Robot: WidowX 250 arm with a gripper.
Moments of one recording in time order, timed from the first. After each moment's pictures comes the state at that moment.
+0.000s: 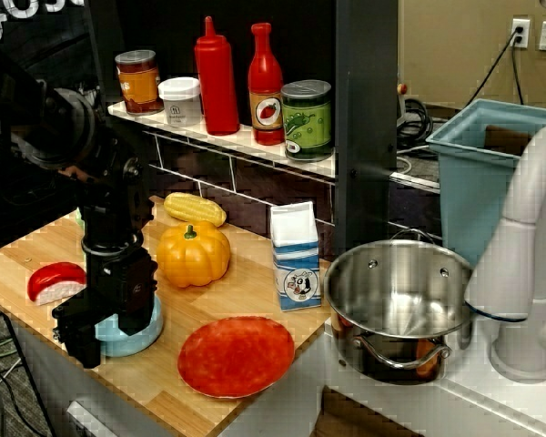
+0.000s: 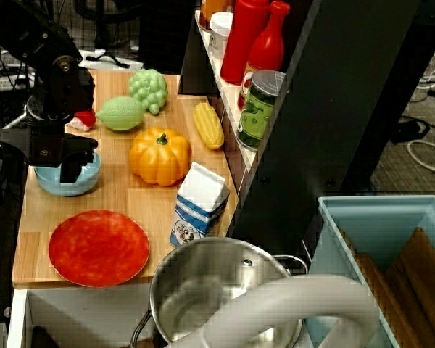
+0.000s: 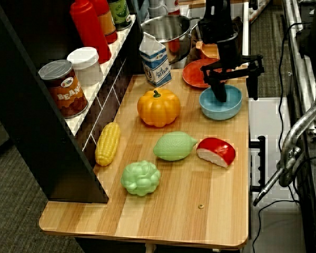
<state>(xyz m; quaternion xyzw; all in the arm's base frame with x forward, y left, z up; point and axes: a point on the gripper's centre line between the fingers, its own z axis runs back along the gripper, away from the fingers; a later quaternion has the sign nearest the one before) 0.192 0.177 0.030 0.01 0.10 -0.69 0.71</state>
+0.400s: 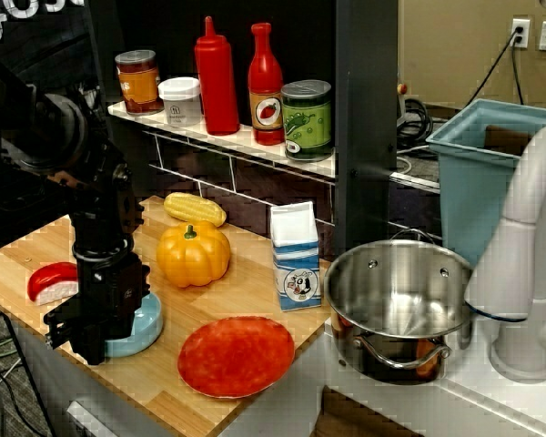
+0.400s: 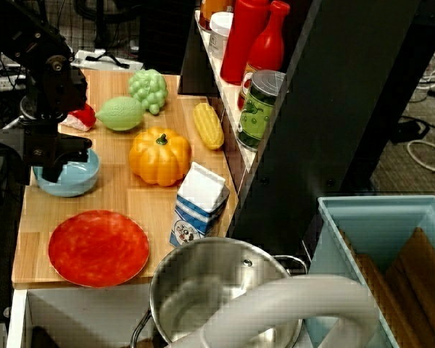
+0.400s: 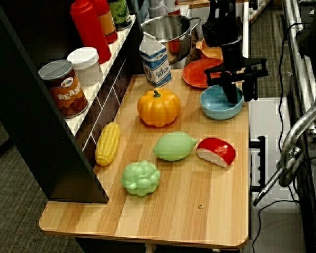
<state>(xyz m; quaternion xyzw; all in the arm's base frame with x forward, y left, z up) 0.186 0.180 0.026 0.01 0.10 -0.69 0.72</state>
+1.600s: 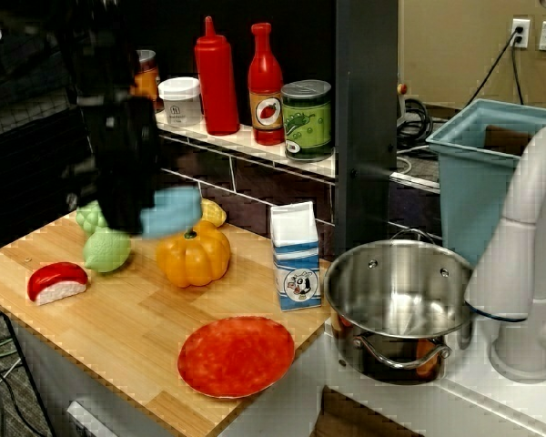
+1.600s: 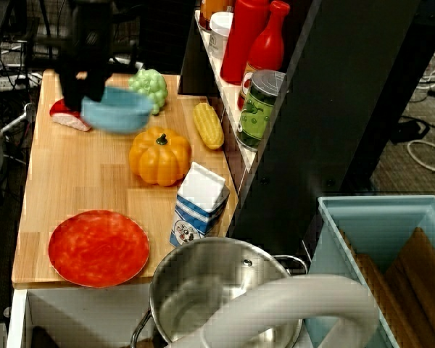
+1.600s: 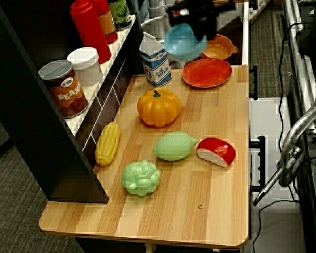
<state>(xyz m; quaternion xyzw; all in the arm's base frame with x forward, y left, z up) 0.237 0.162 0.143 -0.07 -0.01 -0.65 0.76</state>
